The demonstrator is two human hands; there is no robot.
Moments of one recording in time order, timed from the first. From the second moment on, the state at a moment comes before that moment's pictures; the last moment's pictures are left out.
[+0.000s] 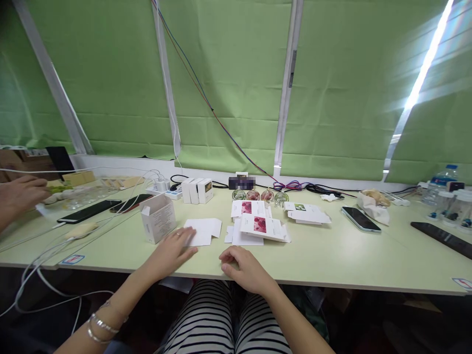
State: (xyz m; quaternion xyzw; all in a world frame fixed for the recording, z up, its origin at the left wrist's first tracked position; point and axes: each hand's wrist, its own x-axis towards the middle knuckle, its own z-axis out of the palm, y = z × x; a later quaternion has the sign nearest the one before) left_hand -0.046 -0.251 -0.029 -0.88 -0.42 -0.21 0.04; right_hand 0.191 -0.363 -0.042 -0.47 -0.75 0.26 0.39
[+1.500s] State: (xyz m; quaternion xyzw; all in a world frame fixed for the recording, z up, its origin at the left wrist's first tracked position) left_hand -0.039 -0.288 0.001 -0.92 -0.33 -0.09 -0.17; right_hand 0.189 -0.362 -0.048 -0.53 -0.79 0.19 0.26
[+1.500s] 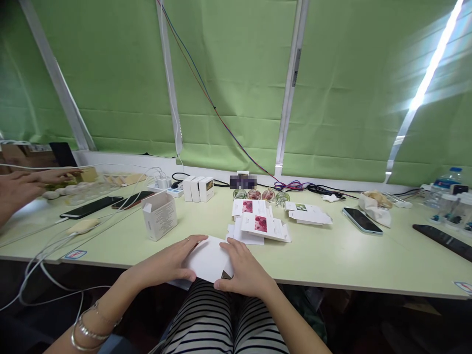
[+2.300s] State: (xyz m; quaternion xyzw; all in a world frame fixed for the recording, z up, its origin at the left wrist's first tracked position) left_hand -0.030 -0.278 -0.025 -0.93 -0.32 -0.12 -0.10; right_hand 0.199 -0.354 -0.058 -0.46 -0.76 0.25 0.38
